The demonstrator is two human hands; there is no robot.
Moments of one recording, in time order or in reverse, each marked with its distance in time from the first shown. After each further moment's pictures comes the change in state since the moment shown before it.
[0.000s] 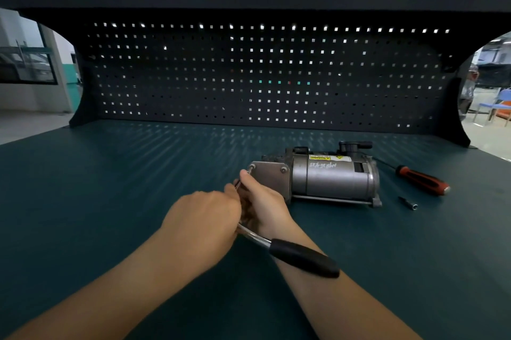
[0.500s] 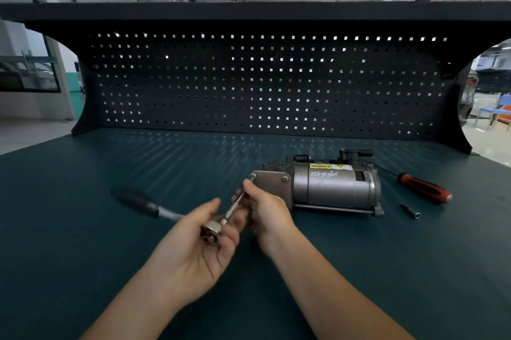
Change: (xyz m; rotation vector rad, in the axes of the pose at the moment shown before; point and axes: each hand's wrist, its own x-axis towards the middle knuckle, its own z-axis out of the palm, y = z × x) left_hand -0.013 -0.002 0.001 -2.635 -0.378 -0.849; right_hand 0.000 -0.004 -0.004 -0.056 -0.010 -0.037
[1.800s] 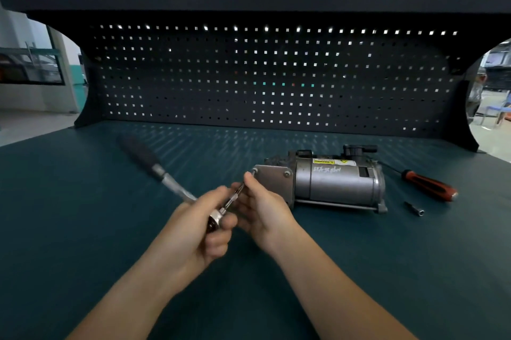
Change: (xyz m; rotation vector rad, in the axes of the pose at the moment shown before) left_hand -0.001 0.005 0.007 0.472 0.135 0.265; right_hand -0.002 0.002 0.000 0.106 -0.116 0.095
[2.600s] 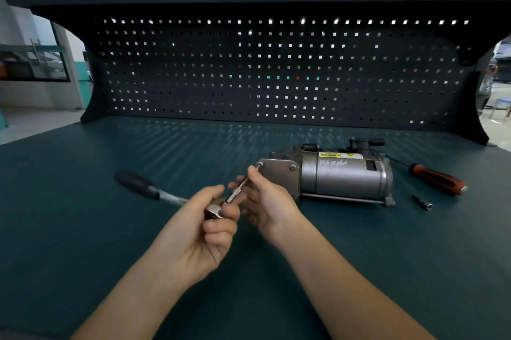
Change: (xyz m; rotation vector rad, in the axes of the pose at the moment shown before) left_hand -0.005 0.000 -0.003 -0.431 -0.052 -0.185; right_hand -0.001 -0.002 0.002 -0.084 -0.021 0.014
